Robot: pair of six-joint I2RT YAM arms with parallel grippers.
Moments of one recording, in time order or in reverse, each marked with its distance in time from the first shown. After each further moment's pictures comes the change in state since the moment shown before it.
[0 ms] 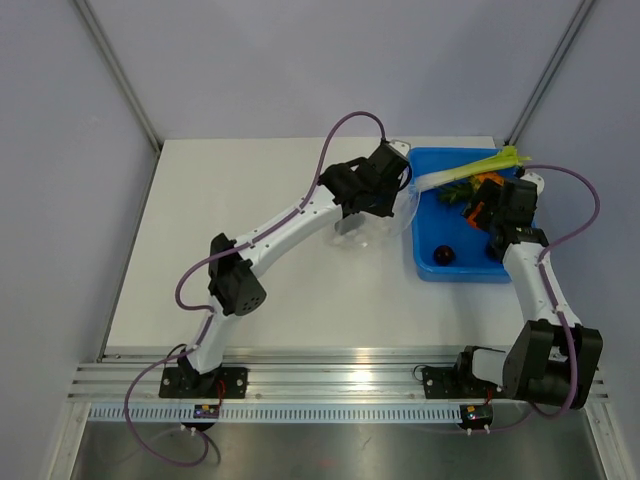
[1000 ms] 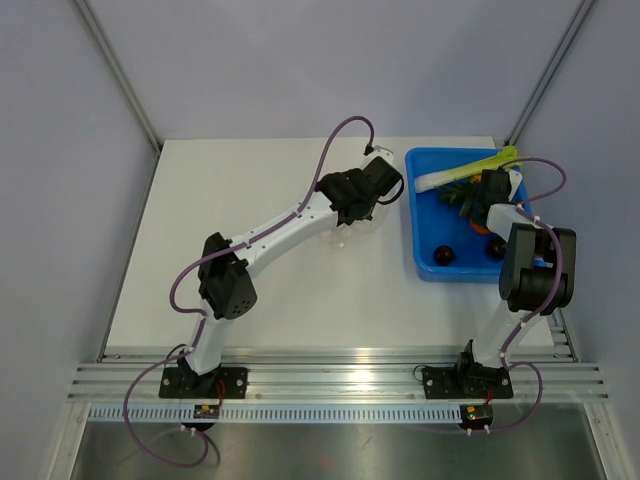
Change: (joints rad) left arm 0.002 -0.065 -0.196 0.030 -0.290 0.062; right arm 0.000 0.542 0.203 0.113 0.237 -0.123
